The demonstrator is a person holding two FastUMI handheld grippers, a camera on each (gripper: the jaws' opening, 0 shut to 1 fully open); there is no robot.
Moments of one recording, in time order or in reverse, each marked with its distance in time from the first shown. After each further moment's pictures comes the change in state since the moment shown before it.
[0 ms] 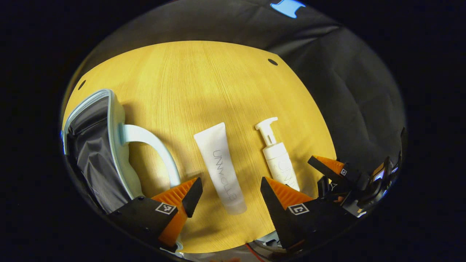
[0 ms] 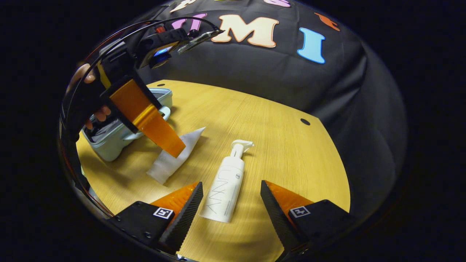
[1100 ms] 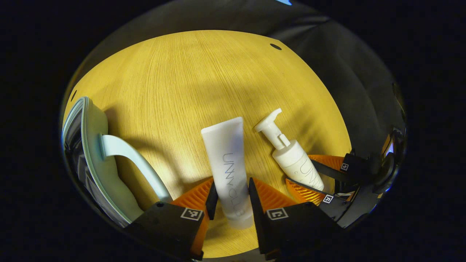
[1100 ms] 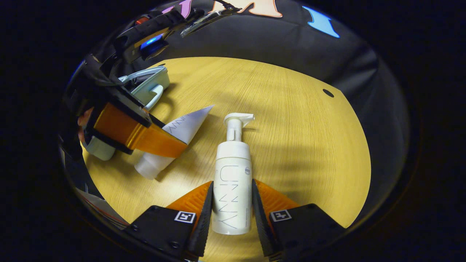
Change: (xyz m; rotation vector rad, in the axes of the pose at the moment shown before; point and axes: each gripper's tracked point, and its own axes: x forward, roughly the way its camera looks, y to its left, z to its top) left arm 0.020 0.017 0.011 0.056 0.087 0.029; right arm 0.037 0.012 -0.025 0.046 0.241 0.108
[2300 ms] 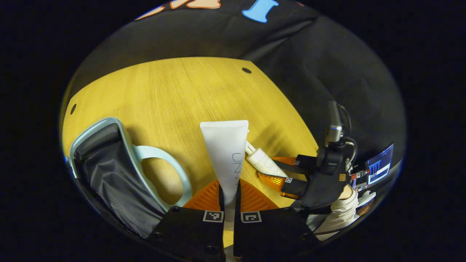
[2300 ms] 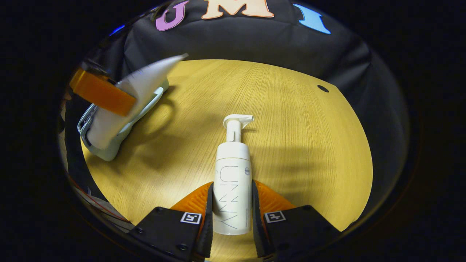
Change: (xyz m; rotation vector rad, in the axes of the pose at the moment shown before) left arm -0.130 0.001 0.027 0.107 -0.201 -0.160; right arm -0.007 0.005 -0.005 0.060 -0.030 -0.001
